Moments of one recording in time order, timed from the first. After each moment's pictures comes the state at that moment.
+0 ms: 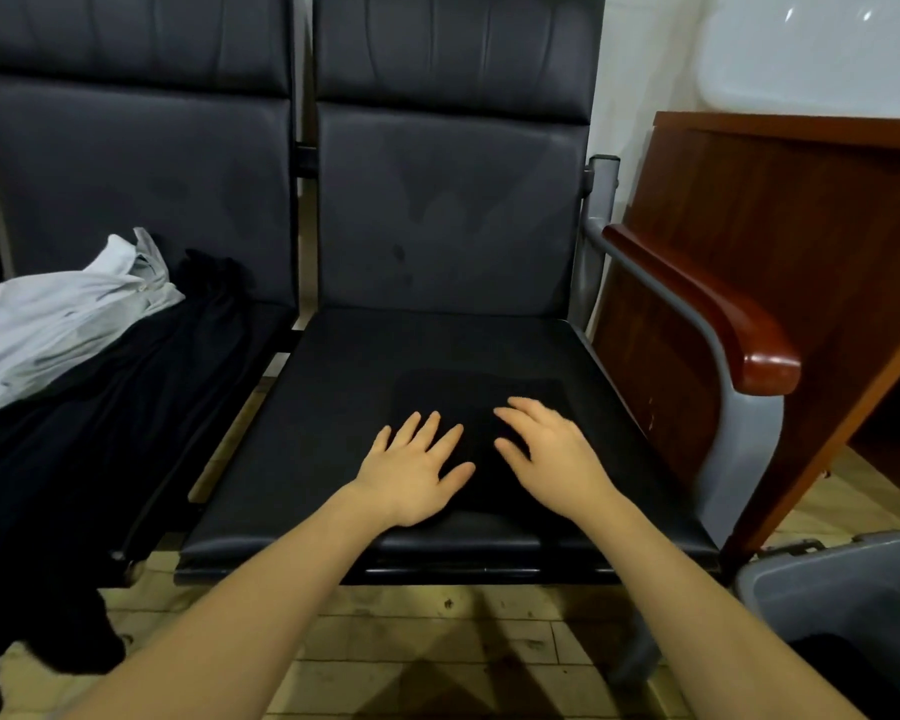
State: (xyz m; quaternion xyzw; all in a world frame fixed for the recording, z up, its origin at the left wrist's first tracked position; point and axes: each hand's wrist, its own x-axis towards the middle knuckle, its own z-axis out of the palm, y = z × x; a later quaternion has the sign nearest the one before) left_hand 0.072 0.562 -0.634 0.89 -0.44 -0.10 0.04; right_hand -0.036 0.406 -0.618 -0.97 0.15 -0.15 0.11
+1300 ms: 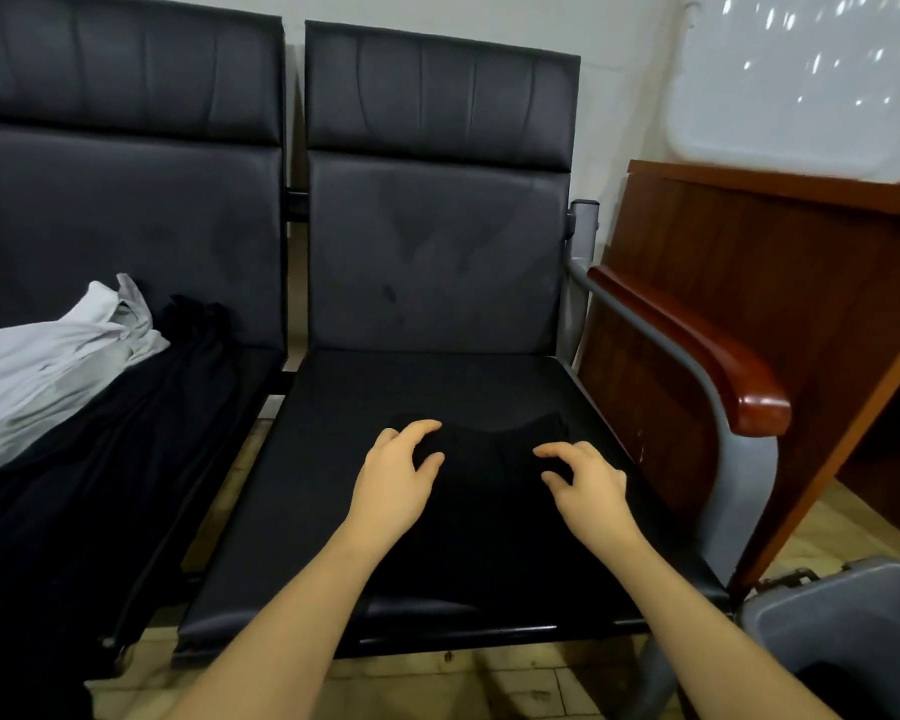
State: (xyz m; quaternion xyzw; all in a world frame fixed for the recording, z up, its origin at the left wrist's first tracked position) left_hand 0.096 0.567 -0.611 0.84 -0.34 0.00 0.43; right_hand -0.038 0.400 -0.607 -0.91 0.30 -0.19 0.22
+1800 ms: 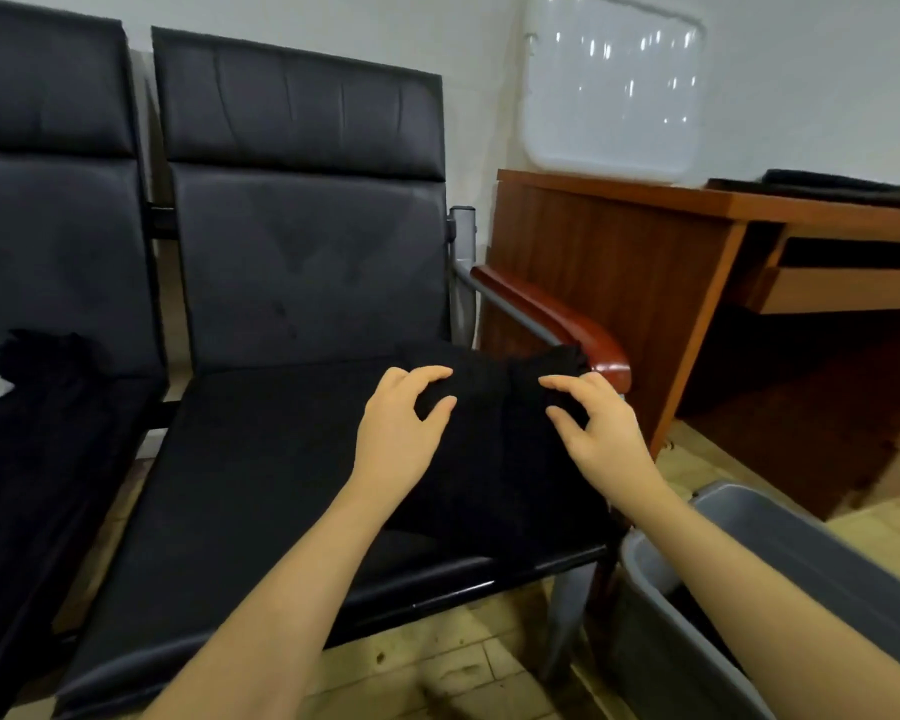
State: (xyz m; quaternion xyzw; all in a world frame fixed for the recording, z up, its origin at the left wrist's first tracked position) left_hand 0.028 0.514 -0.548 0.72 -0.45 0.05 0.53; right_hand -0.136 0.382 -0.538 -0.88 0.23 -0.39 0.15
